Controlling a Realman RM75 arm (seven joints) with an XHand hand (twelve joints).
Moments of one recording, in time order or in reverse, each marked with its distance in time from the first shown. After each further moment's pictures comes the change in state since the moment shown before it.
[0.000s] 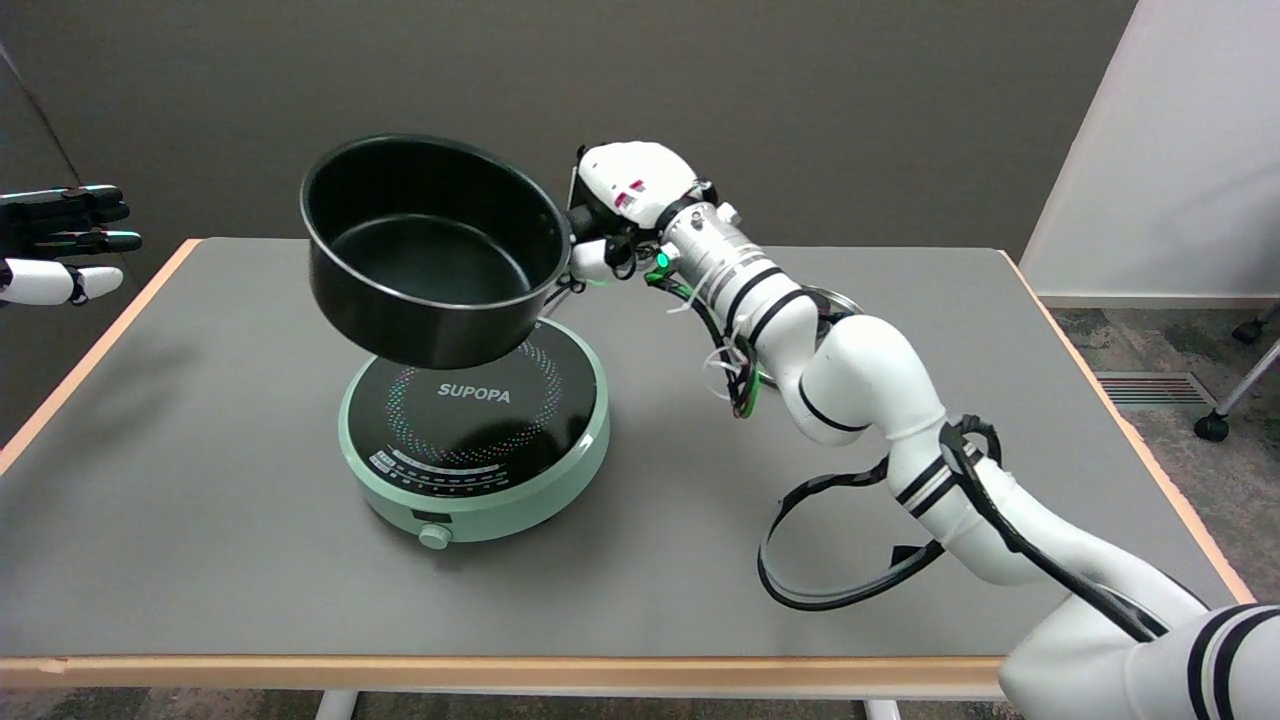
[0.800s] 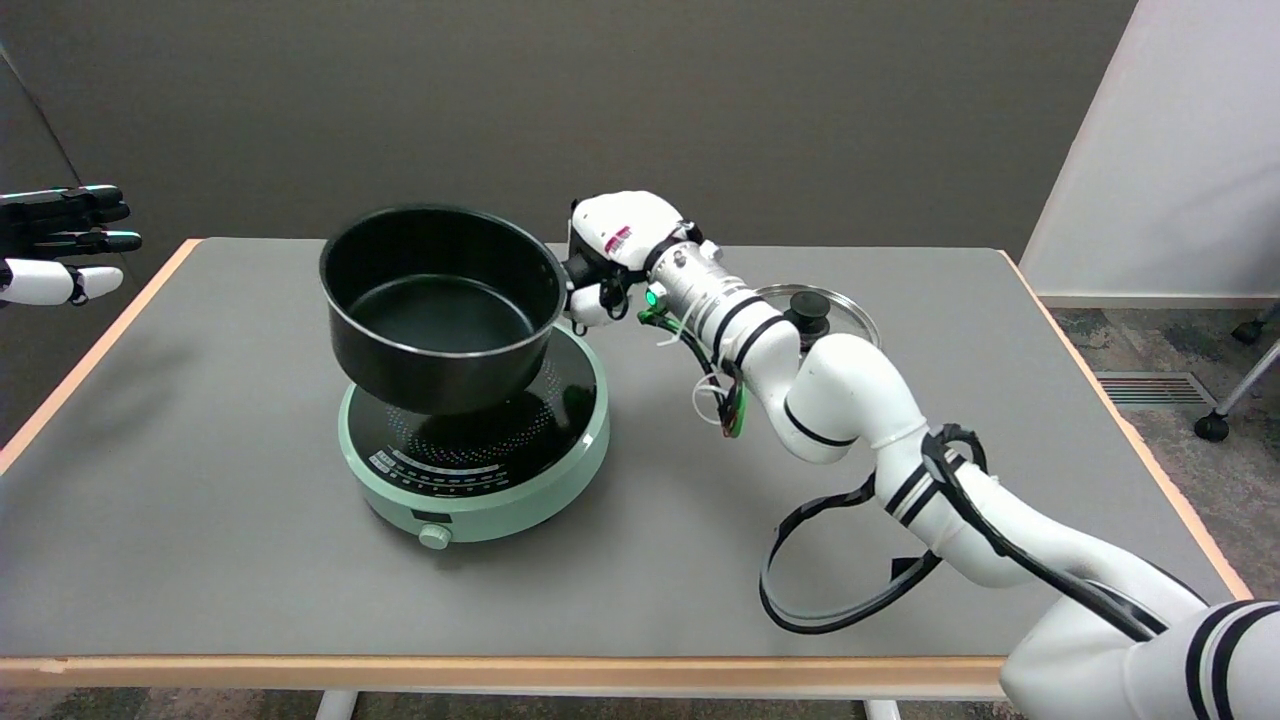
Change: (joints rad) arm 0.011 0.000 -0.069 -0.093 0.120 0.028 -0.128
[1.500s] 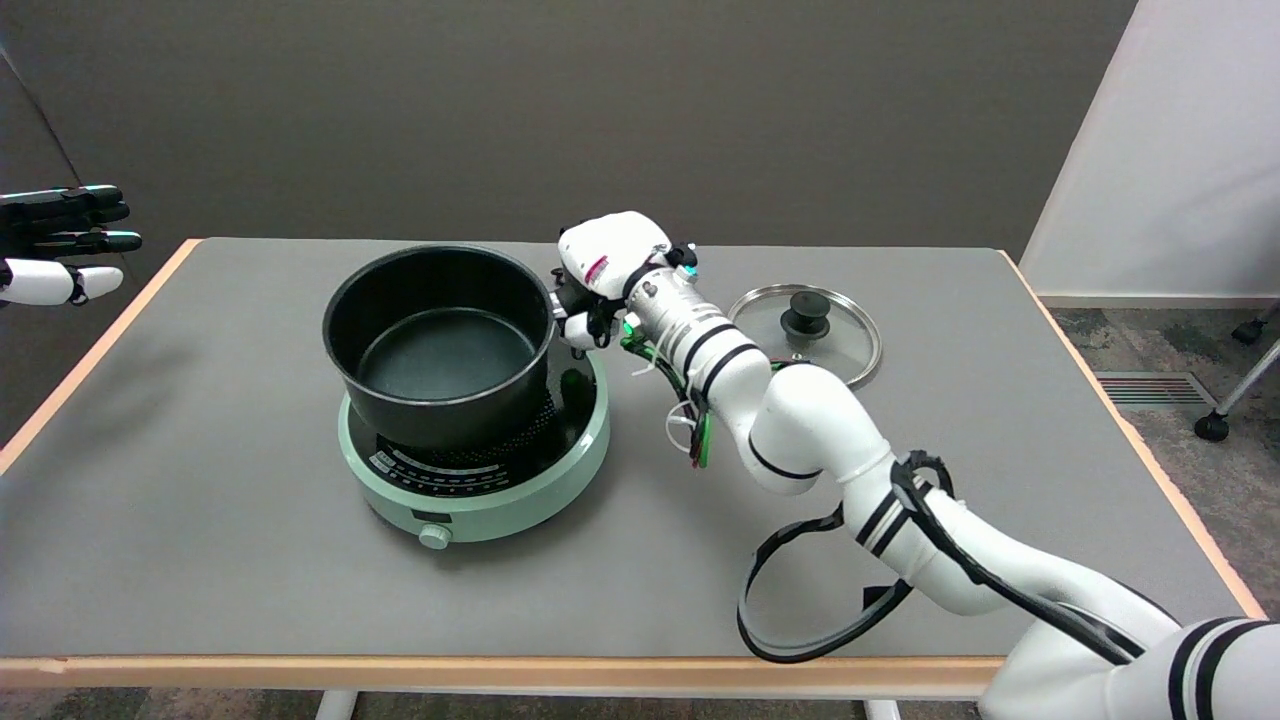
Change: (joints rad) arm -0.025 -0.072 -0.044 -0.008 -0.144 0.124 -0.081
